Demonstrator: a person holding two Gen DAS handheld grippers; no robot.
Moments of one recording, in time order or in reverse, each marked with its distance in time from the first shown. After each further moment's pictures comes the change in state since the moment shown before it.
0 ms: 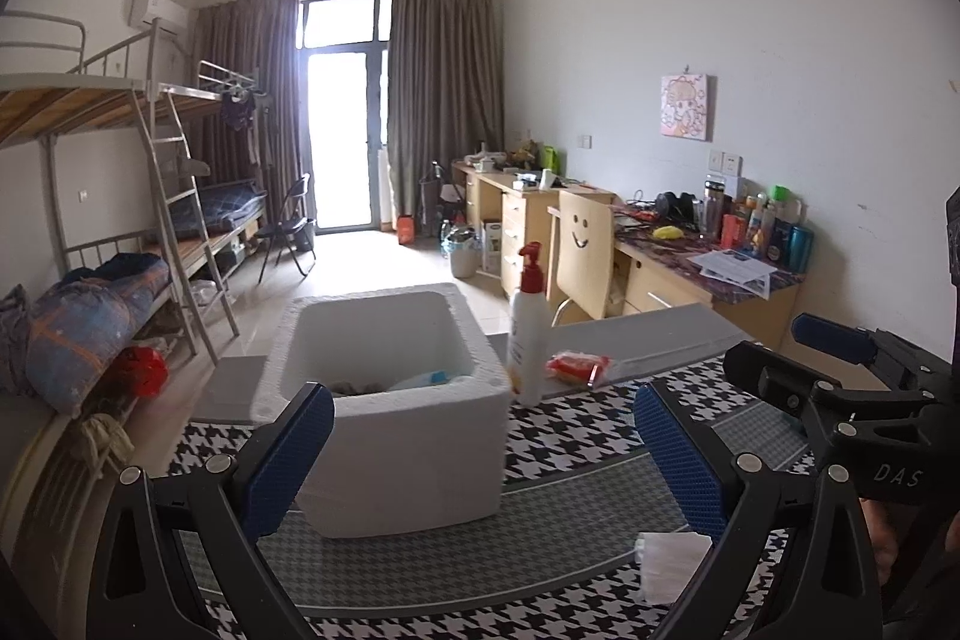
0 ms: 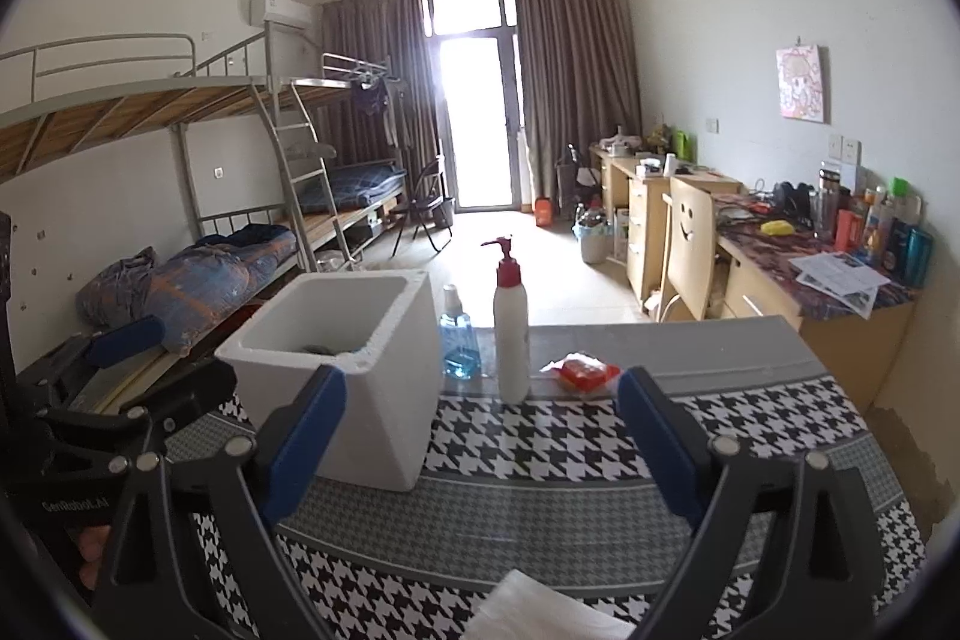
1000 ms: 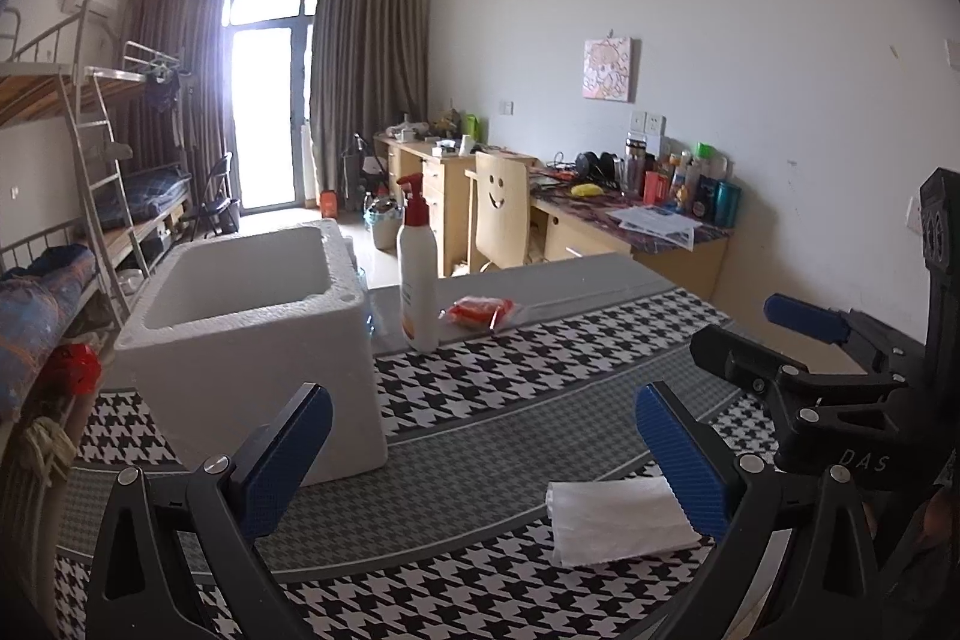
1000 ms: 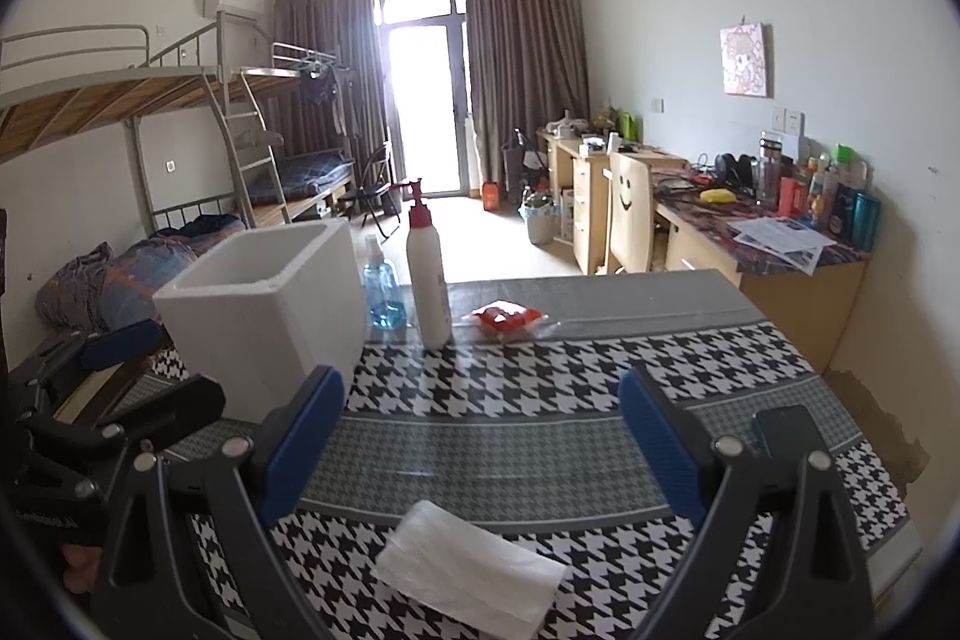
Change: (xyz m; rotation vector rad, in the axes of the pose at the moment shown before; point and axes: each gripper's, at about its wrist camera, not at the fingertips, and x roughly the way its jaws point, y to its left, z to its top) left arm 0.015 -0.044 -0.041 0.045 0.067 -0.182; right arm -0.020 -0.032 -0.044 0.022 0.026 -0.130
